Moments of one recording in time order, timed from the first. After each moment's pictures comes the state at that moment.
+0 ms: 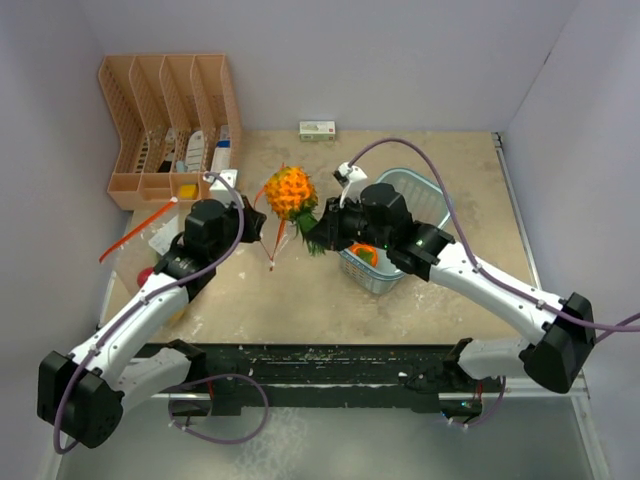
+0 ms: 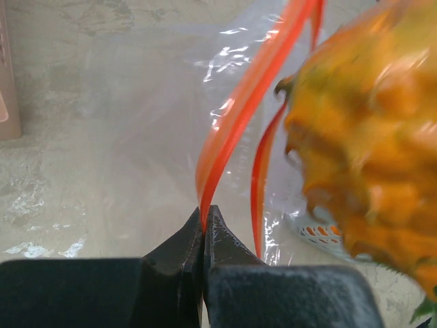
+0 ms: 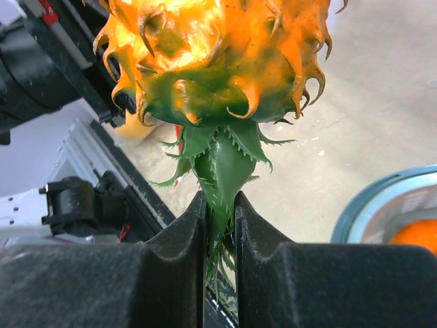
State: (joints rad) left arm -0.44 1.01 0.74 -0.05 -0.03 -0.38; right arm 0.82 1.29 1.13 -0.24 -0.12 0.50
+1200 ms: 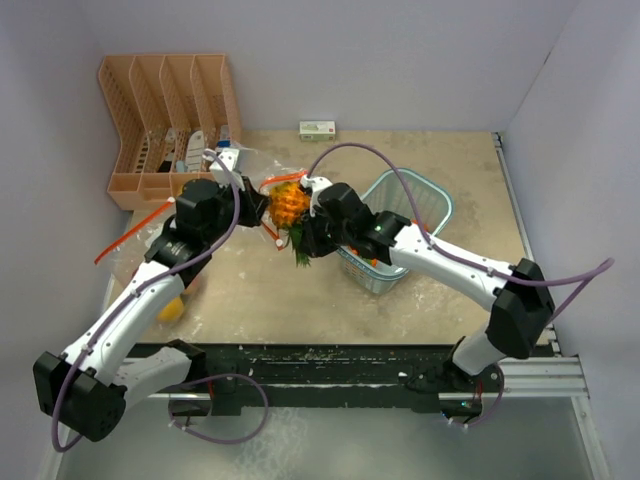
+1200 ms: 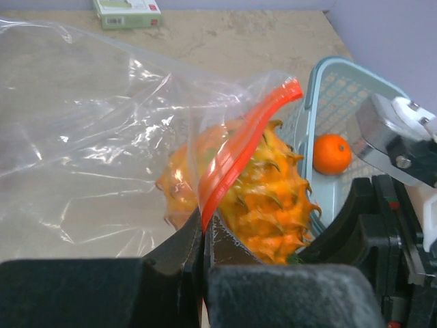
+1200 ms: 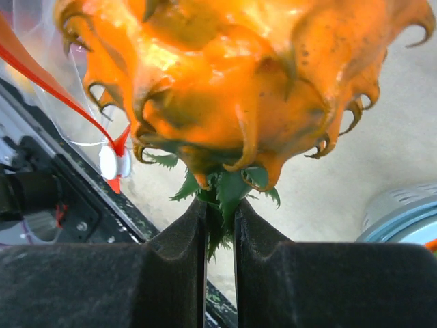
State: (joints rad) left arm -0.43 1.03 0.93 -0.15 0.09 -0.34; right arm 0.88 1.53 1.25 -0.36 -0.07 0.42
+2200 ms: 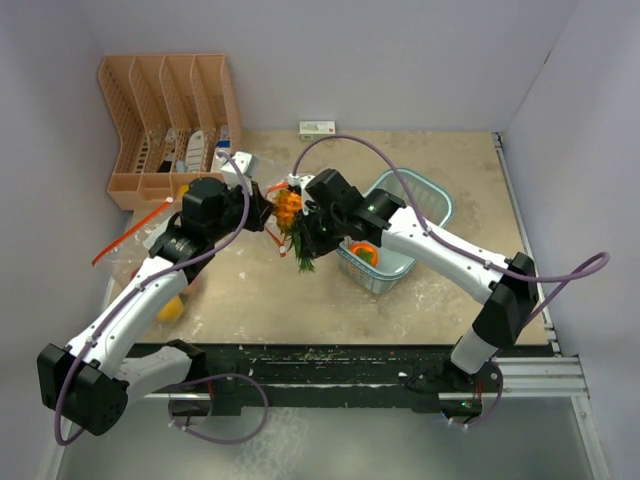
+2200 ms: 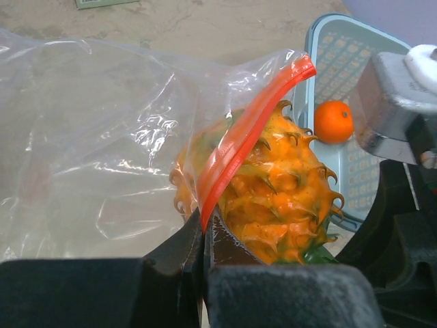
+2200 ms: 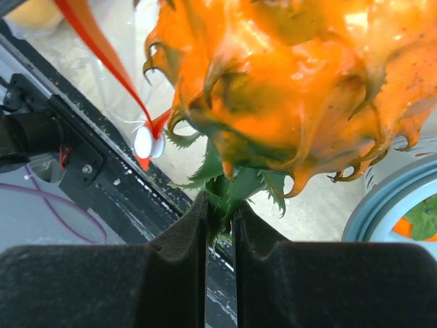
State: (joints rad) left arm -0.43 1.08 0.95 -0.19 0.18 -0.26; right arm 0.90 1.64 1.56 -0.80 -0.11 0.34
